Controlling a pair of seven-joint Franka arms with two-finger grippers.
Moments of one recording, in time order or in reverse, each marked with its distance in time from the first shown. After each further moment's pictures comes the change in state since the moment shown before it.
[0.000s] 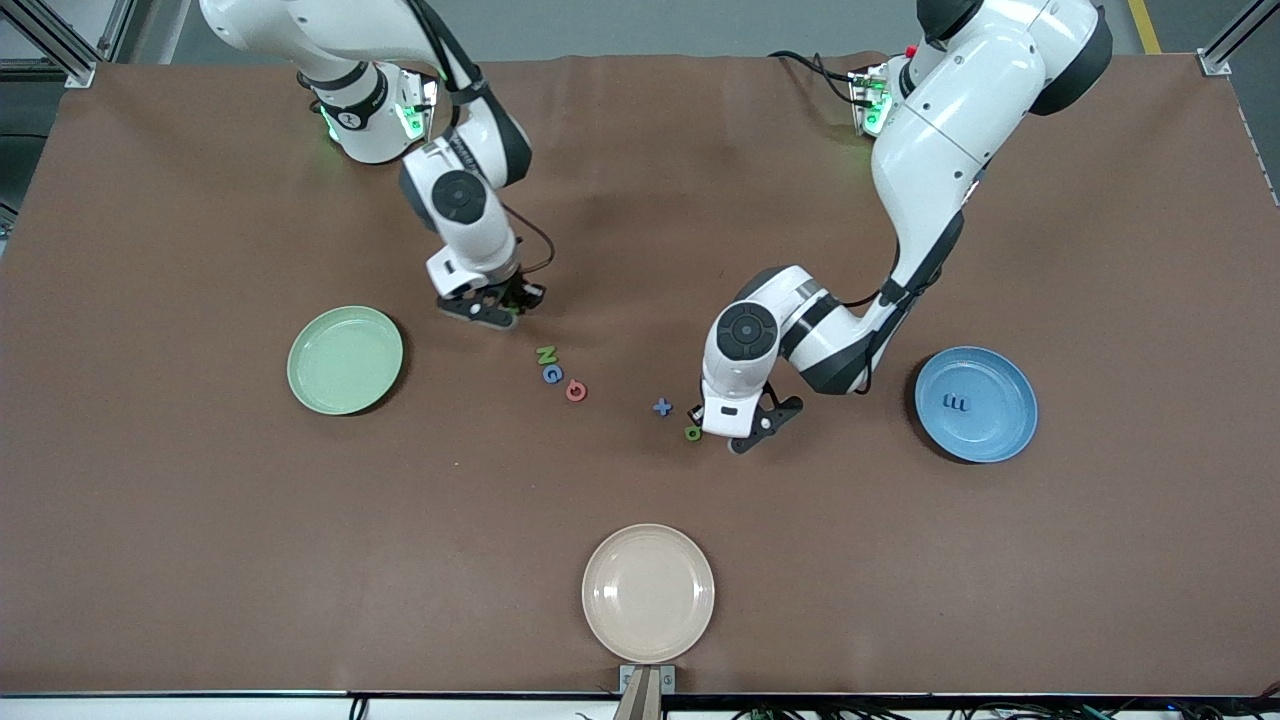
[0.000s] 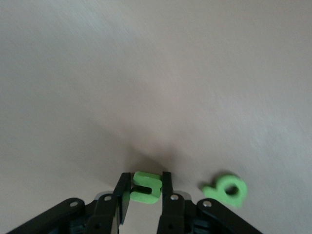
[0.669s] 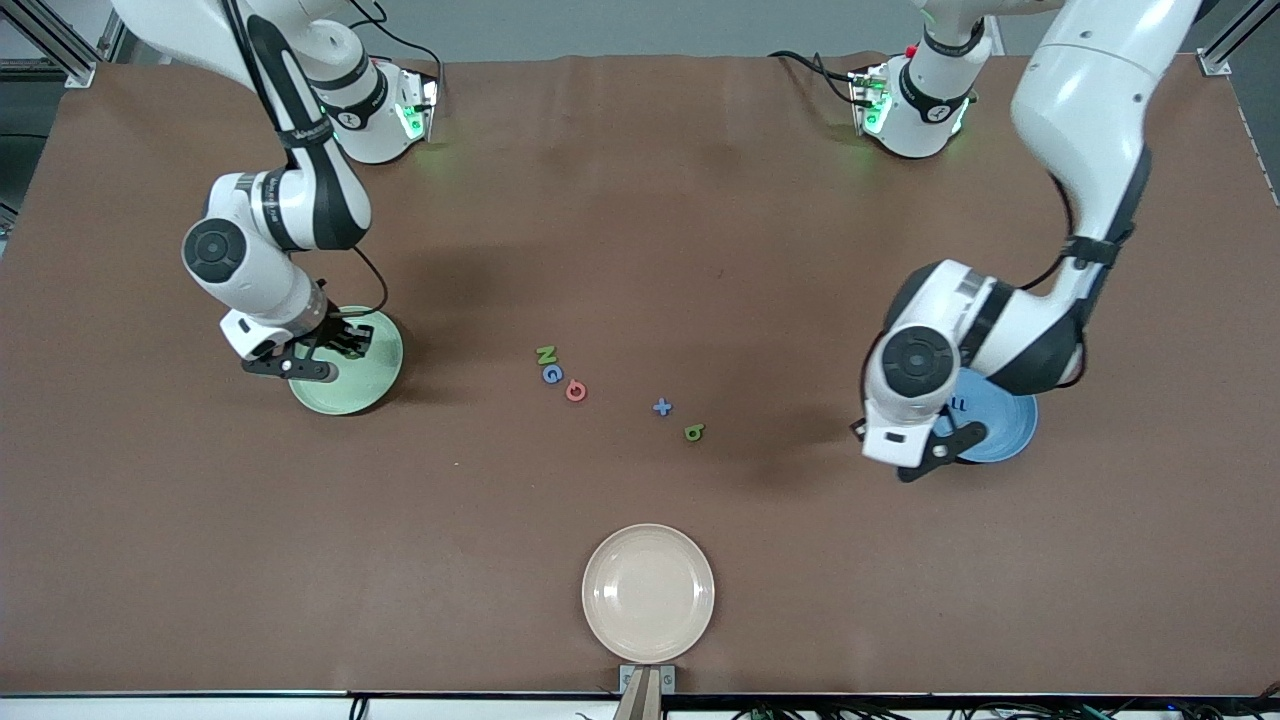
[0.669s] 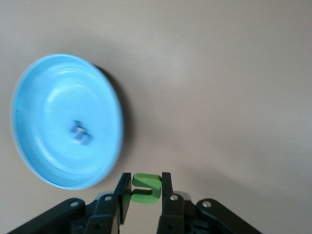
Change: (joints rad) left arm 0.306 -0.259 0.000 -0.158 0.065 -0.268 0.392; right arm -0.209 -0.078 -0.257 -0.034 0.000 -0.029 -0.625
